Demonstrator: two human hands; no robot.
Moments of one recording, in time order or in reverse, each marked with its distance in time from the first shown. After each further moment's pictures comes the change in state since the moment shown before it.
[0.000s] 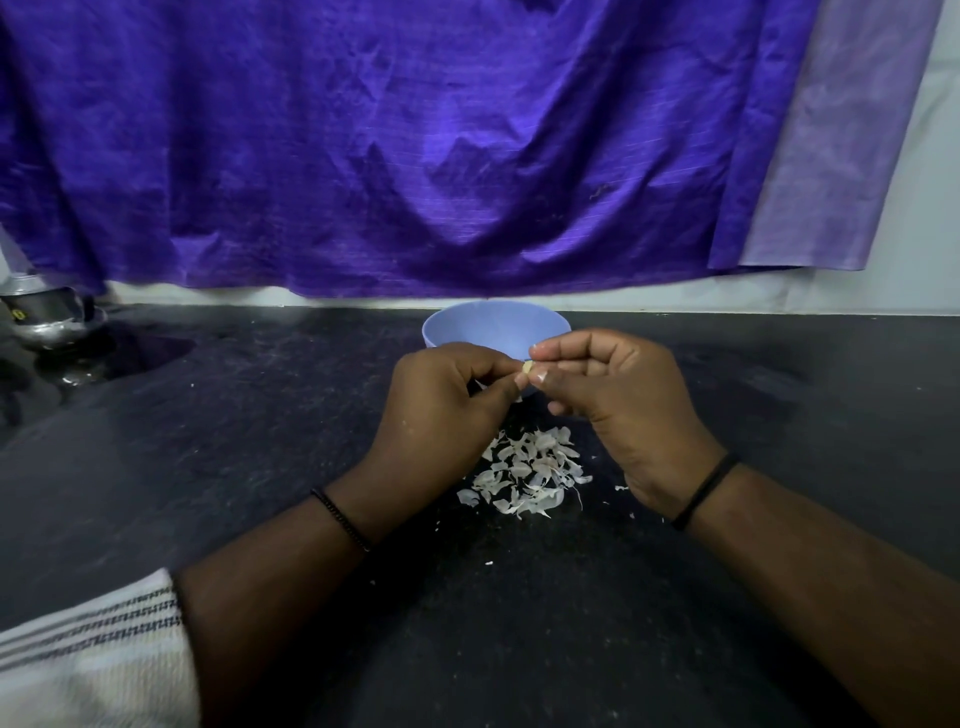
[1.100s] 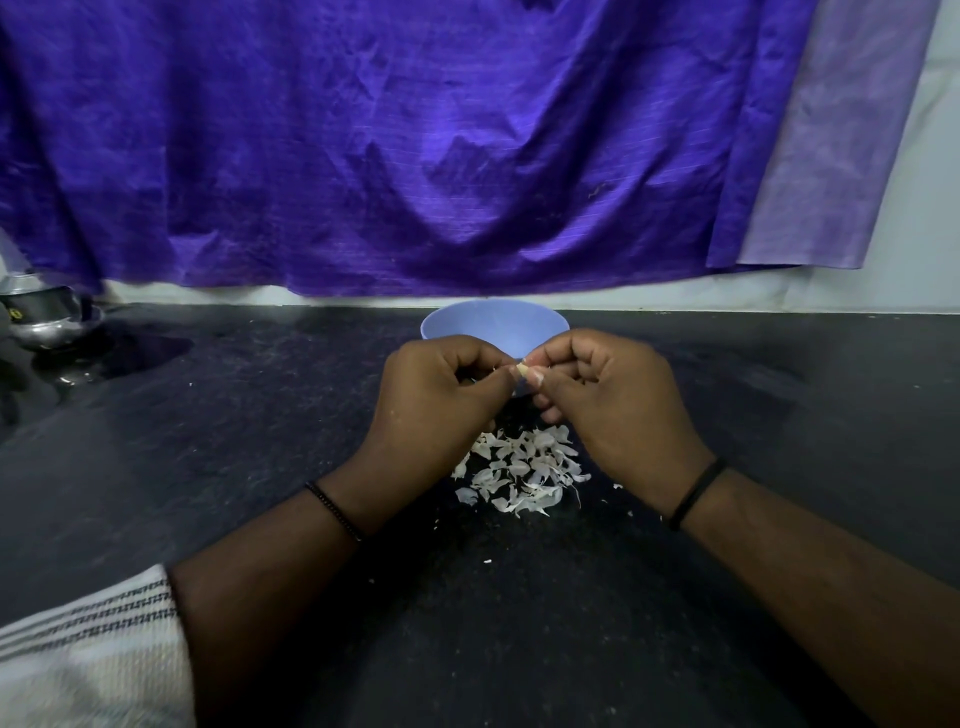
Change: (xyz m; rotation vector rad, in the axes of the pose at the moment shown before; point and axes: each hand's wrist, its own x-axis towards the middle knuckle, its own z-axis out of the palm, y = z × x) left_hand 0.004 0.002 -0.002 -0.105 0.019 -0.107; right_hand 0.002 0.009 -0.001 -0.336 -0.033 -0.168
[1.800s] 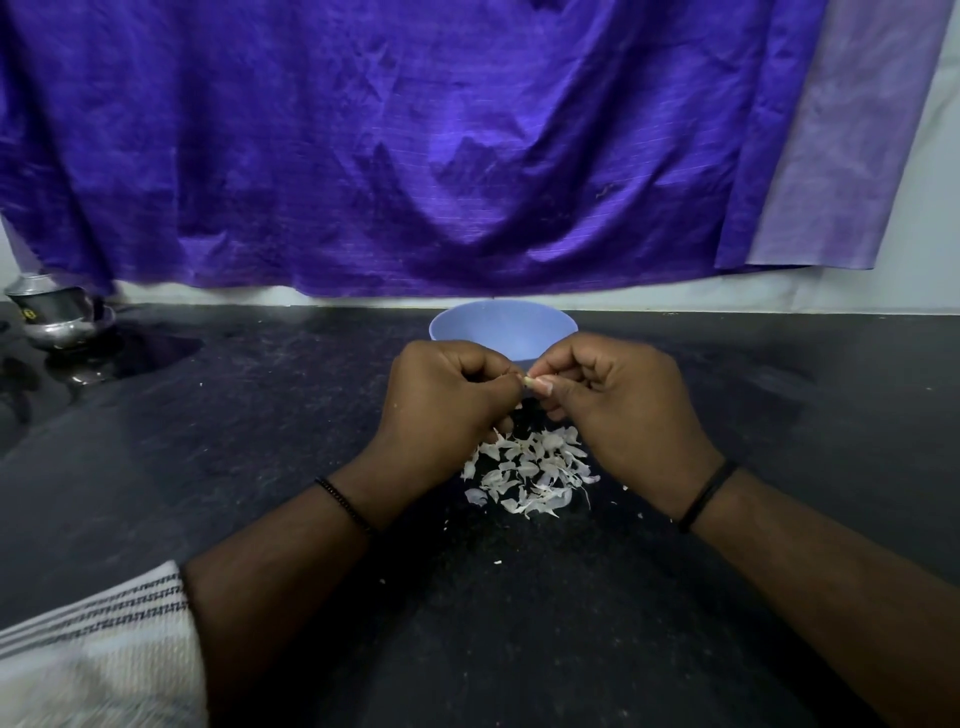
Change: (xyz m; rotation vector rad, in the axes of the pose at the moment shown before) left_hand 0.000 0.002 -0.001 -0.154 -0.025 -0.103; right_hand -0.001 -0.001 -0.001 -0.108 -0.015 -0.102
